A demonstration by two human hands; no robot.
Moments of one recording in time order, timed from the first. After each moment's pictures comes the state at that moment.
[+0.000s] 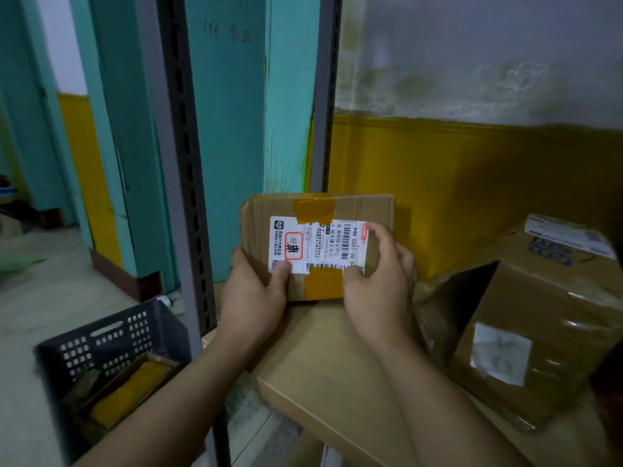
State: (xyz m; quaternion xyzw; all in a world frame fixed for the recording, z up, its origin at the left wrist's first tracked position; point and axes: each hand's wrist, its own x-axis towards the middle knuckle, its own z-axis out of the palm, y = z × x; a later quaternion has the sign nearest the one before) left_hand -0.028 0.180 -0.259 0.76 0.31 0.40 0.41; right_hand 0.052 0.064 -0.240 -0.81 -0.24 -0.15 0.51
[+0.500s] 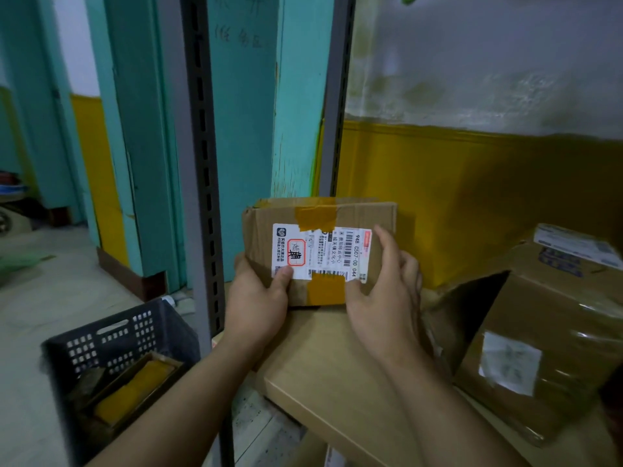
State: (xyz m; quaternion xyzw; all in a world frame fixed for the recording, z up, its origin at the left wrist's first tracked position) left_hand -0.034 0.183 -0.256 0.71 0.33 0.39 0.48; right_hand 0.049 0.060 -0.245 -0.82 -0.29 -0.19 0.46
